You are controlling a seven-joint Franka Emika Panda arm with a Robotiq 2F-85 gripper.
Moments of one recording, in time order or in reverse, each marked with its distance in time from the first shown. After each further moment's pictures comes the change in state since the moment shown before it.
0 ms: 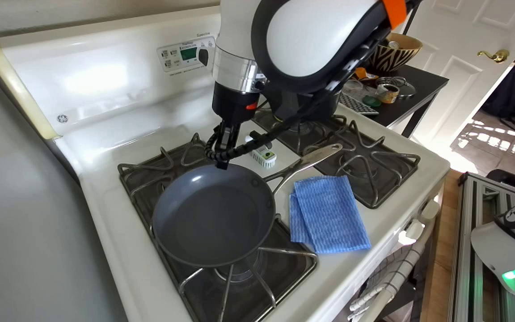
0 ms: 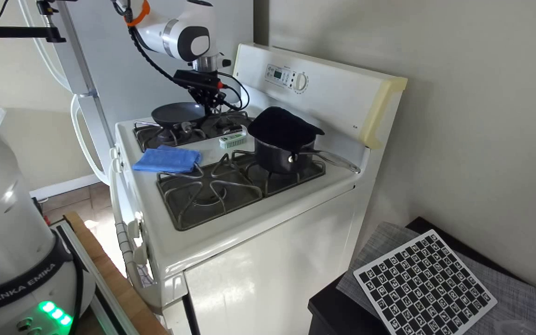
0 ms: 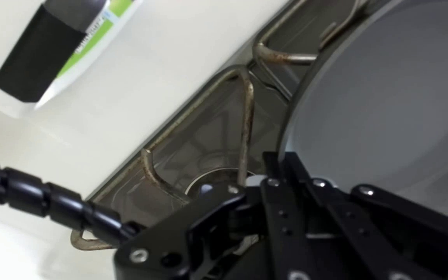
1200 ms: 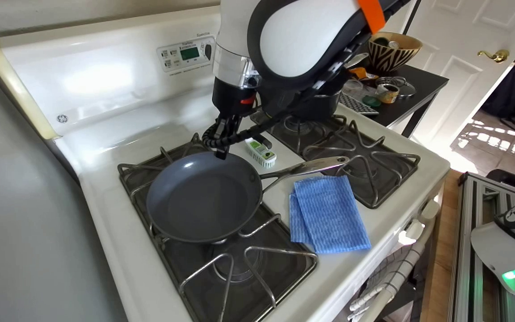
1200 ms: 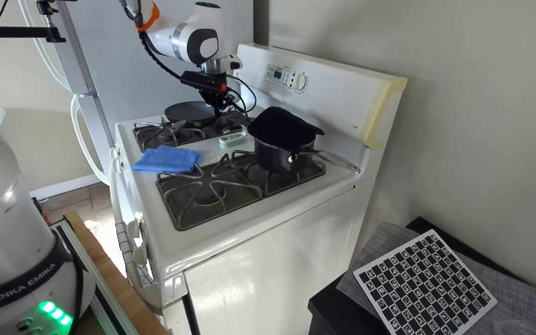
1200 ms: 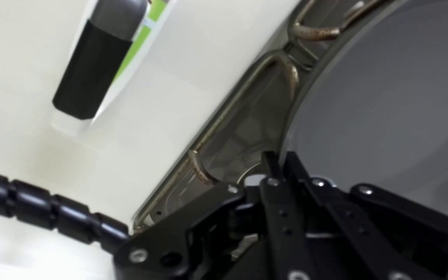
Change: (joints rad) arm 0.000 0.033 -0.042 0.031 -0.037 0.020 0.156
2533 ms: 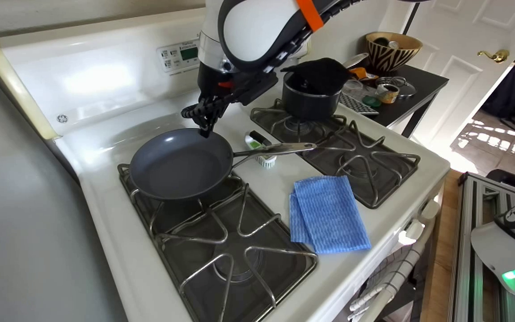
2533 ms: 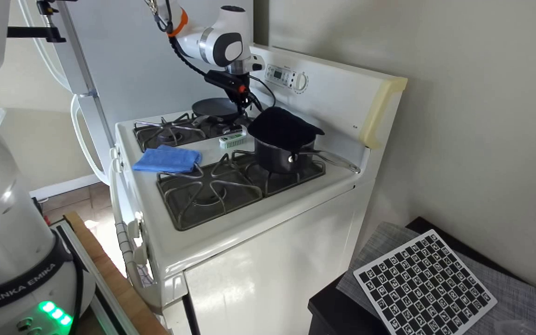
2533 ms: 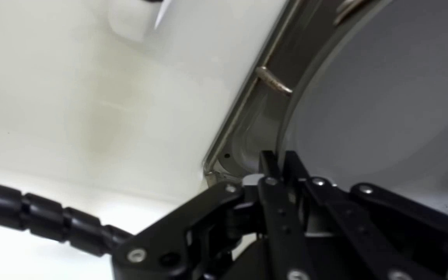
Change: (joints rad) arm -0.024 0.152 -0.057 0.215 0.000 -0.006 0.123
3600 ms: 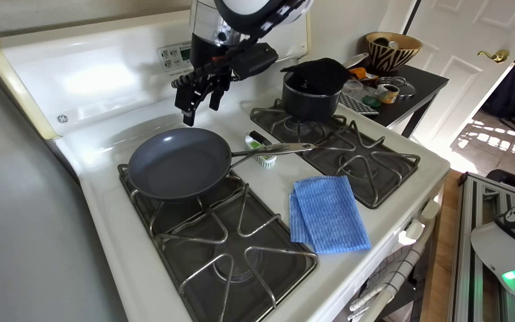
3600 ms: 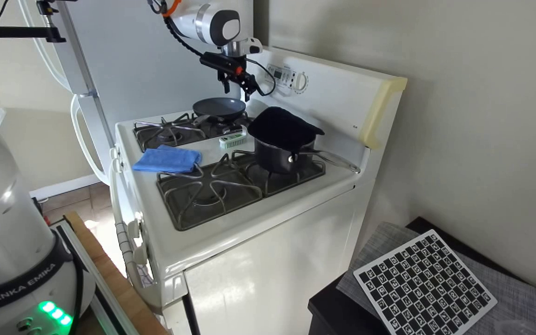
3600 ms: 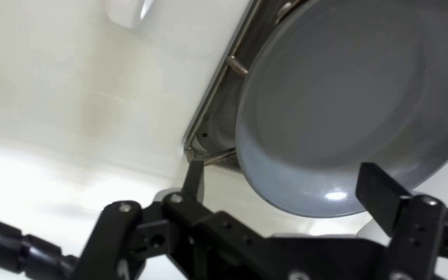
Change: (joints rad) arm 0.000 -0.074 0.015 0.040 0.004 -0.135 0.000
